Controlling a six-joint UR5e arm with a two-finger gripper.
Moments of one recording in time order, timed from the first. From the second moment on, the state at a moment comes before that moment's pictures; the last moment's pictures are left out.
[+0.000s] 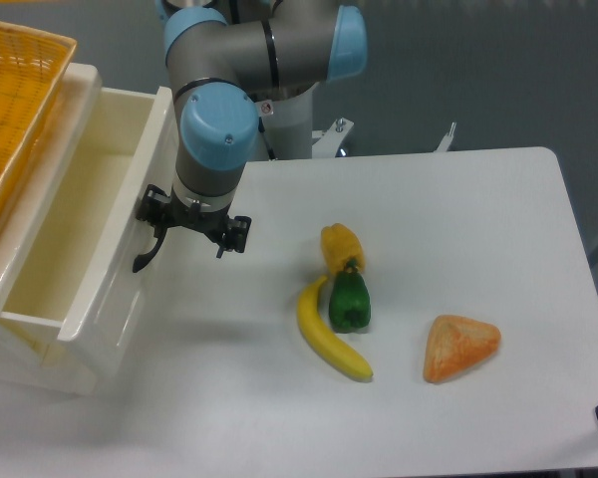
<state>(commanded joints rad) 2.25 -1.78 -1.60 -1.45 1.30 0.47</state>
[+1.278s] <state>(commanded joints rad) 2.36 -1.79 -1.58 -1.45 1.31 0.64</state>
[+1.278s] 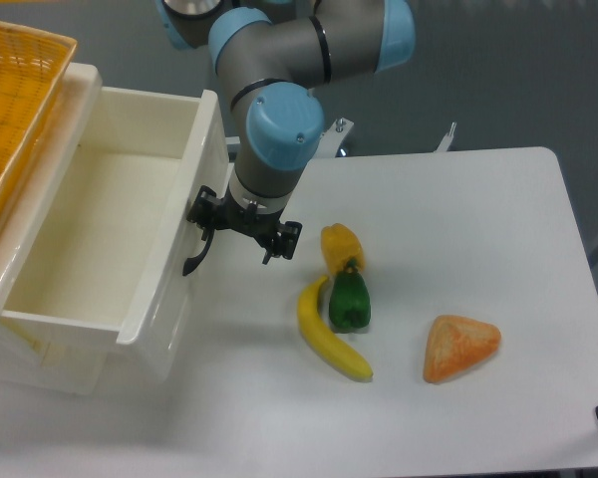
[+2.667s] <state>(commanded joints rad) 2.42 -1.81 -1.55 -1.50 1.24 0.64</state>
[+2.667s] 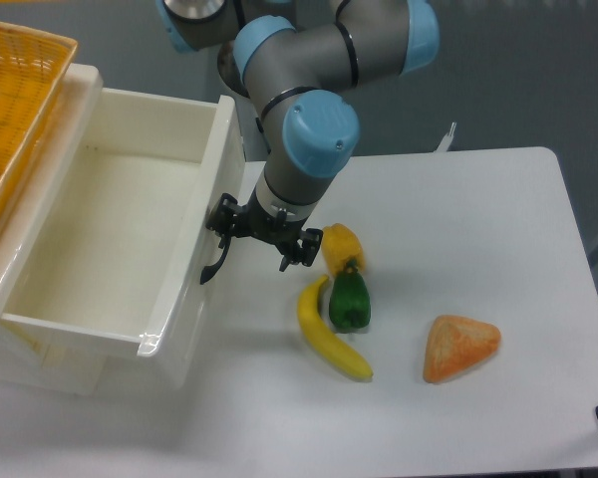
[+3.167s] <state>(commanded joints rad) 2.42 -1.81 -1.55 -1.50 1.21 0.64</state>
